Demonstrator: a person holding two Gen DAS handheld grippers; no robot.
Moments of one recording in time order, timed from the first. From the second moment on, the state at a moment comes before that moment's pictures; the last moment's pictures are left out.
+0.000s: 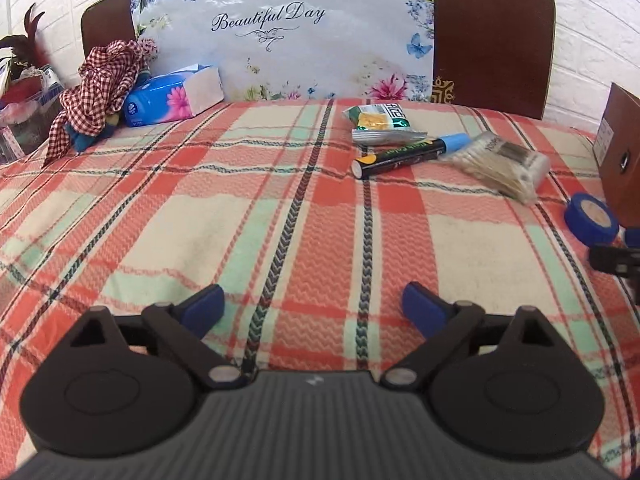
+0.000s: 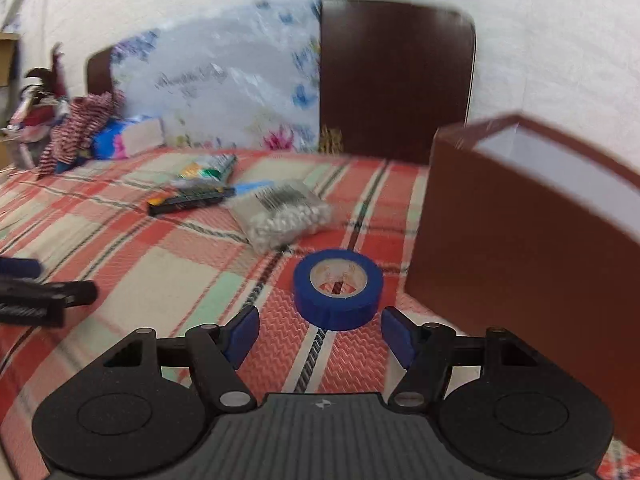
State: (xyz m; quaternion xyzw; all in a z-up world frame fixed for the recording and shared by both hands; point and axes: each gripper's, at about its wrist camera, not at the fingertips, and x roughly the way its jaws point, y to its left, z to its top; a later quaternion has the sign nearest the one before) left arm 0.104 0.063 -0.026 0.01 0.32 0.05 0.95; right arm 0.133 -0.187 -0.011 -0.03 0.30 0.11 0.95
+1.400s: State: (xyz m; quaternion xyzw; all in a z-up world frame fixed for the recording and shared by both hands) left arm 0.052 -0.053 0.023 -0.03 0.39 -0.20 0.90; right arm -0.016 -0.223 -0.021 -0.03 0.29 0.13 0.95
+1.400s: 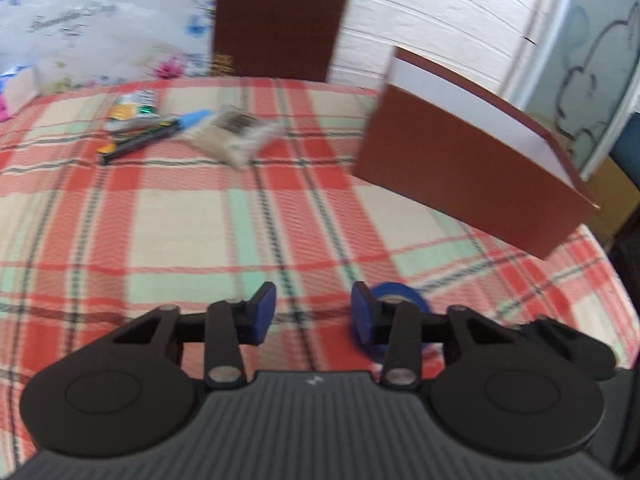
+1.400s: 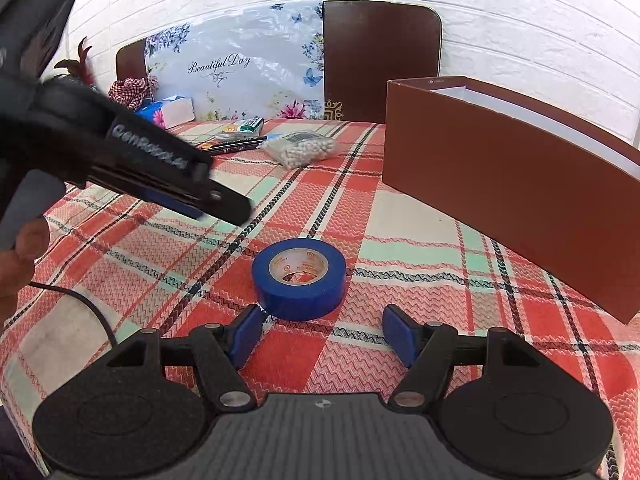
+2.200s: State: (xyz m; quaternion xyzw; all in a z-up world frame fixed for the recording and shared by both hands) left arm 0.083 -0.205 0.093 0.08 0.33 -0.29 0.90; right arm -0.001 -0.283 0.036 -0.06 0.13 0.01 0.99
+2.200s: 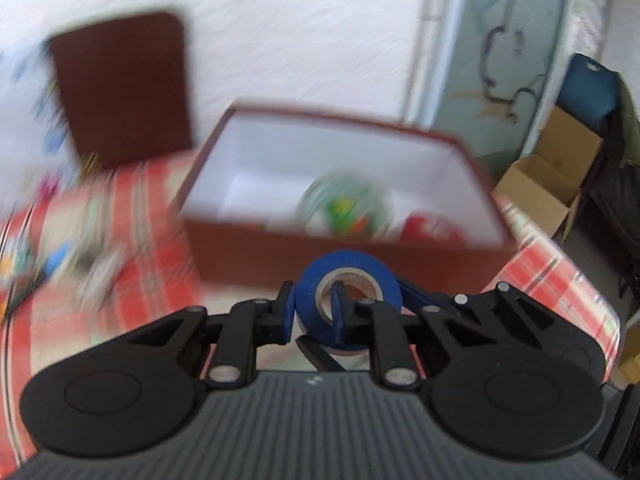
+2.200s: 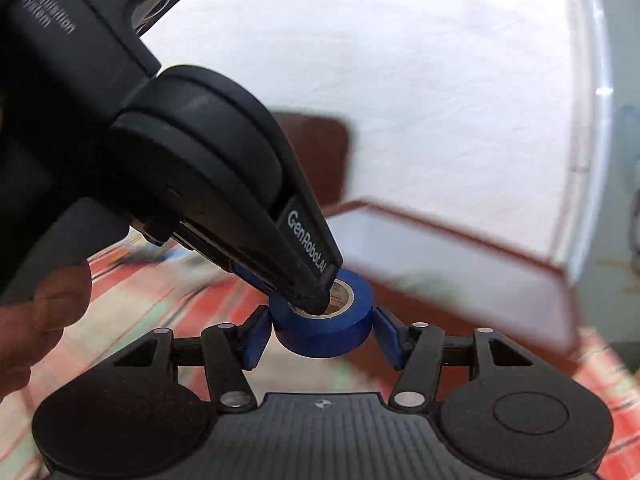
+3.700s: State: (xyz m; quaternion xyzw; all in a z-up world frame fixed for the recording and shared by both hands) left arm 0.063 -0.185 0.042 0.12 0.34 -0.20 0.91; right arm -0.009 -0.265 -0.001 0.05 0.23 0.00 0.97
